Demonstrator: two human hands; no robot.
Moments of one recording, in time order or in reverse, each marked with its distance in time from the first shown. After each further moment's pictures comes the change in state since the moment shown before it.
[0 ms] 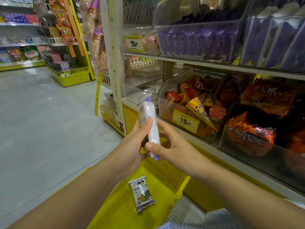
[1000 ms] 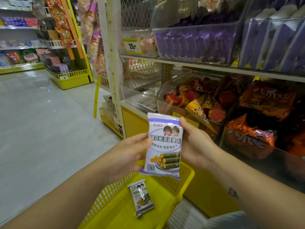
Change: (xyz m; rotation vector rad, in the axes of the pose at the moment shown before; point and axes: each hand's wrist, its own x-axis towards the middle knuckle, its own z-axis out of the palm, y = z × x) left_hand -0.004 0.006 -0.017 0.175 -0.074 -0.182; right_hand 0.018 0.002 -0.034 0.801 0.344 0.389
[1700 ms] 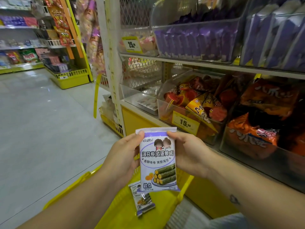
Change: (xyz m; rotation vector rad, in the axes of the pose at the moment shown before) left_hand 0.007 -0.011 0.013 -0.191 0.367 0.130; right_hand -0.005 0.013 0.001 -0.094 -0.190 0.204
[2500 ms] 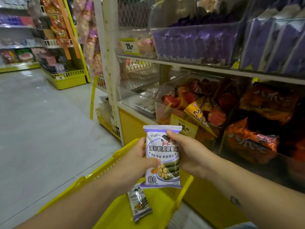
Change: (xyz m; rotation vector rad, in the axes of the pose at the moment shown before) left_hand 0.014 -0.017 0.006 0.238 -0.301 0.022; right_hand 0.009 -0.007 -0.012 -0.141 0.093 -0.081
